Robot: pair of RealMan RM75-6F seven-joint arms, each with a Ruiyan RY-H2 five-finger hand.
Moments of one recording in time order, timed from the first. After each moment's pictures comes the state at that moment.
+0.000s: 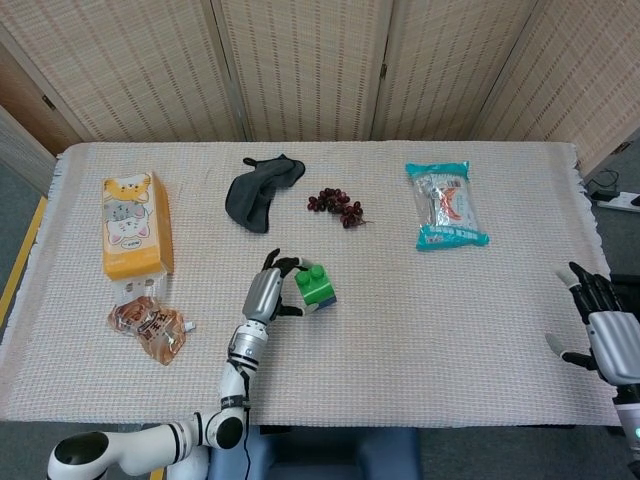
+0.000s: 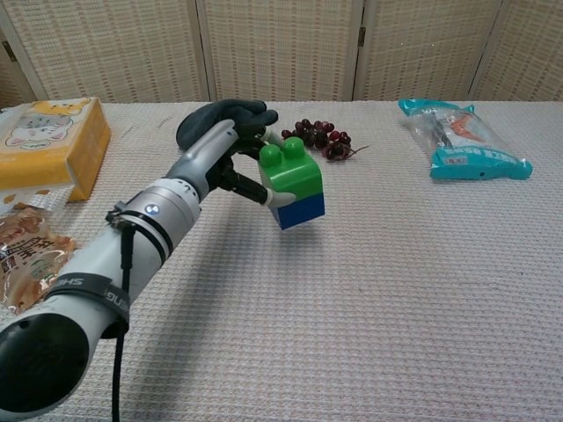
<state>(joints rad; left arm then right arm) -0.76 -2.07 -0.40 -1.15 1.16 1.11 -0.10 0.12 -1.04 0.07 -1.54 -1.54 1.41 0.27</state>
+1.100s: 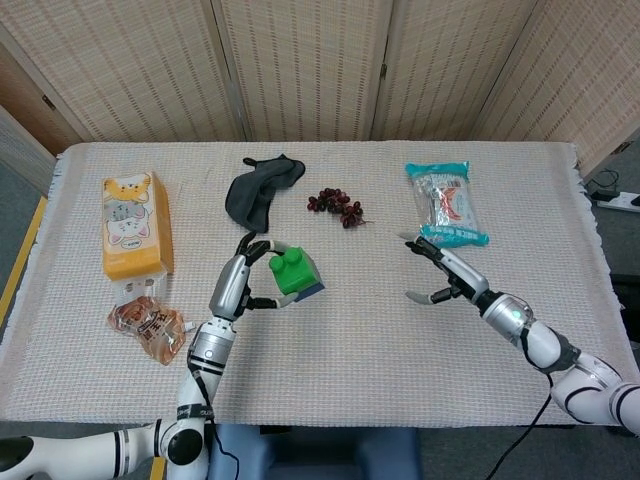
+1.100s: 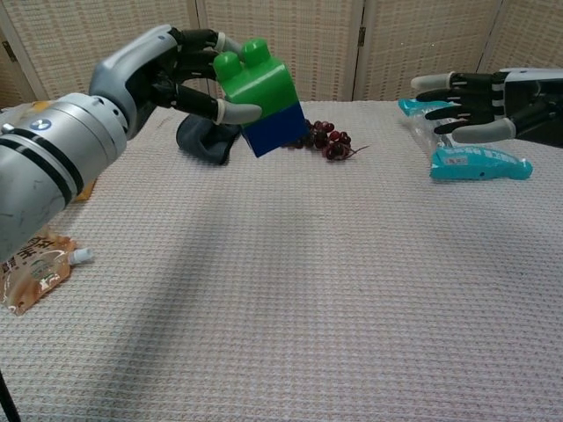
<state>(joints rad) -0.66 -1.79 -0.42 -1.62 1.17 1.20 -0.09 0.71 -1.27 0.03 -1.21 -1.73 0.95 1.52</state>
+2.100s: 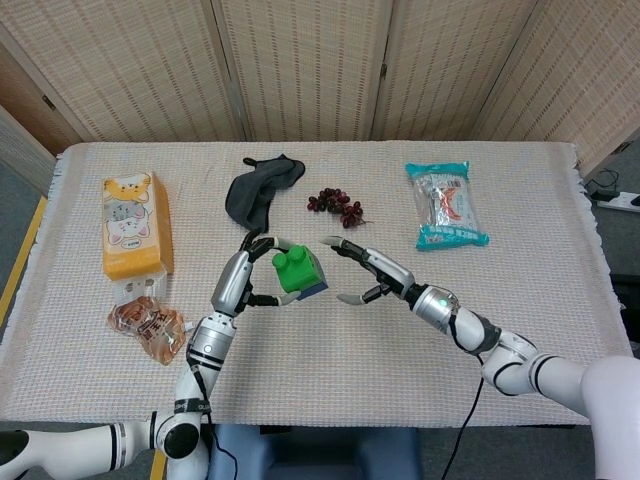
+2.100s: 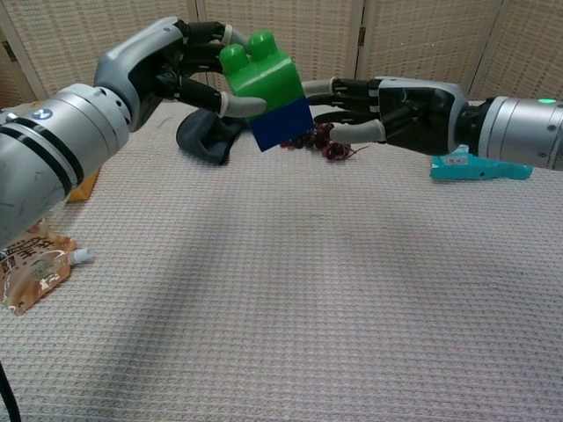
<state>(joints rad) -0.69 -1.75 -0.41 -1.60 1.19 1.17 -0.16 0.92 -1.50 0.02 -1.12 -1.68 0.96 1.59</state>
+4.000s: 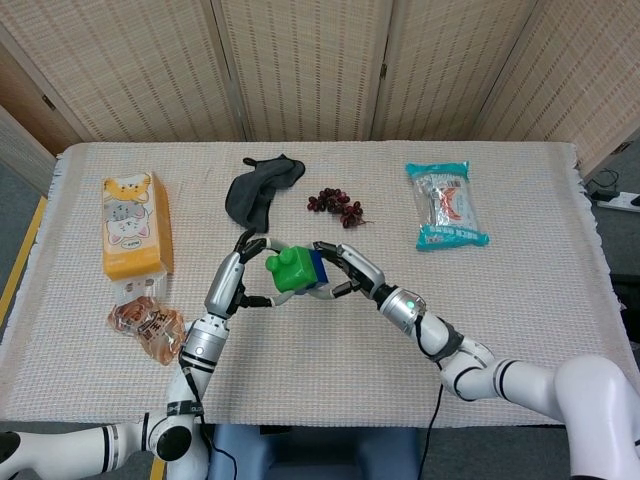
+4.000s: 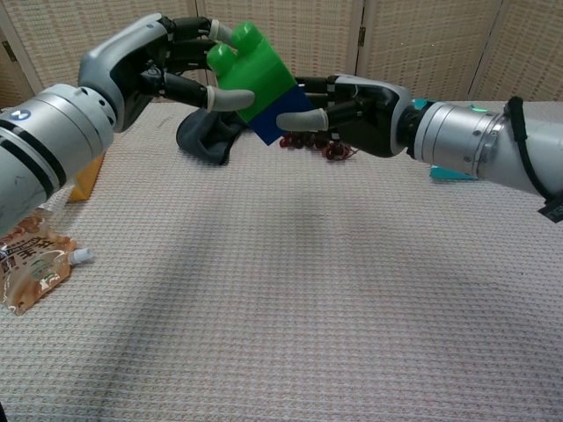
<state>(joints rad) -0.68 -1.72 -0.37 -1.61 1.22 1.19 -0.25 0.95 -1.61 0.13 -1.17 -1.48 0.89 1.47</state>
